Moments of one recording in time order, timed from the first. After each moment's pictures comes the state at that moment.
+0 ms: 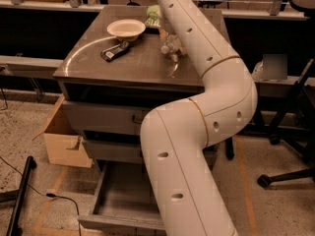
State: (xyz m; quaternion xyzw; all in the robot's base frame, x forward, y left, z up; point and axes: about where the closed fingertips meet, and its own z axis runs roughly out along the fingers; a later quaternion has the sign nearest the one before) arm 0.852 -0.078 0.853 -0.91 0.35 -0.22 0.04
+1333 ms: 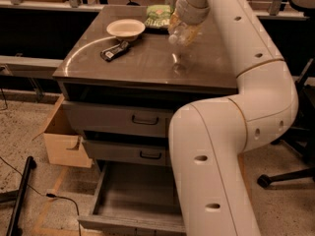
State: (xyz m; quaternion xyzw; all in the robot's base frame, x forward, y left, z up) arm 0.807 -0.090 0.903 -0.91 0.35 -0.16 0.18
